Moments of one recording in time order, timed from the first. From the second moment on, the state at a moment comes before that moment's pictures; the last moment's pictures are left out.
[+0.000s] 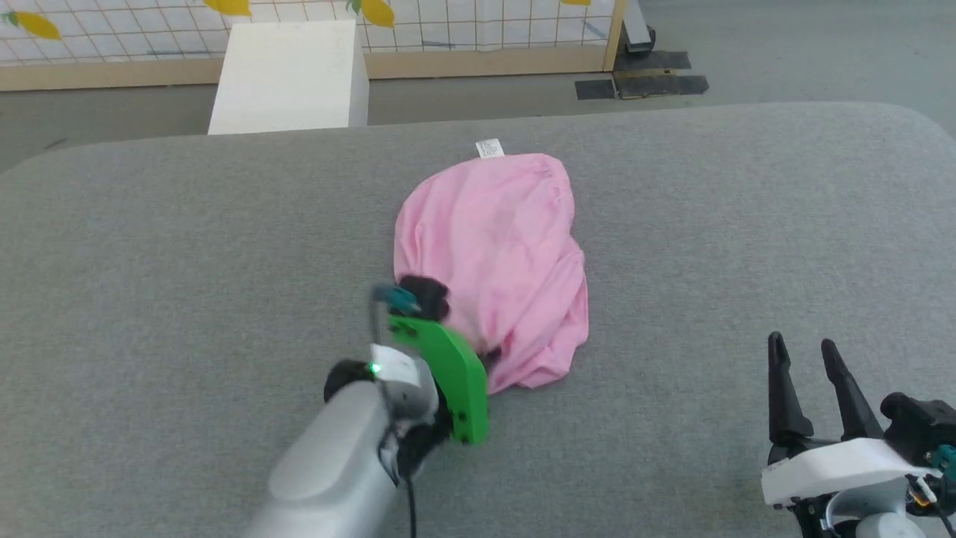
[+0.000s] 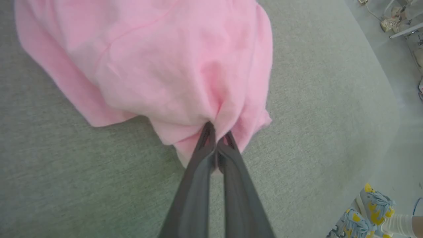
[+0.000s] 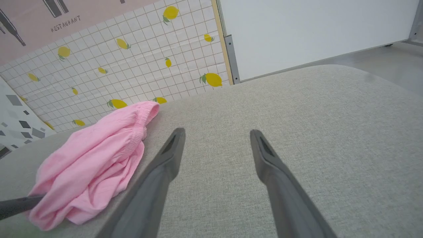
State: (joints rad) left arm -0.51 0.07 -0.56 0.59 -0.68 -0.09 0.38; right arm -0.02 -0.05 -0.10 0.20 0.29 0.13 -0.22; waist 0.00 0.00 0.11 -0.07
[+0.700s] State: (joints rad) left arm -0.26 0.24 -0.26 0.25 -0.46 0.15 -0.25; right arm -0.02 -0.05 -0.10 0.24 0.30 0.13 -0.12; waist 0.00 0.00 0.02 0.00
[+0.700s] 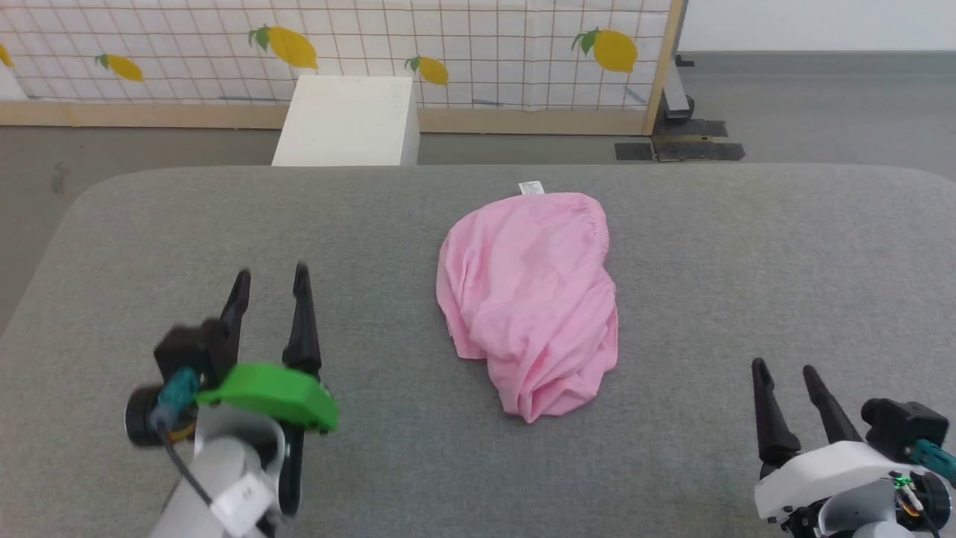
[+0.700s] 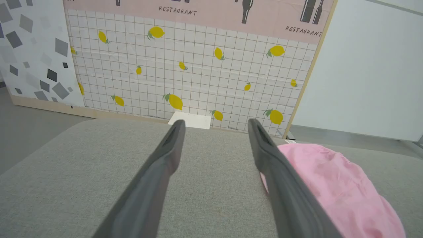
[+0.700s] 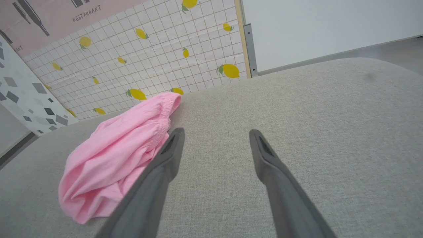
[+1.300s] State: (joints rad) left arm -0.20 0.10 -0.25 0.12 -0.32 0.12 -0.26; right arm -0.53 -0.06 -0.05 0.47 0.09 0.13 0.46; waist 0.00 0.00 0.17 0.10
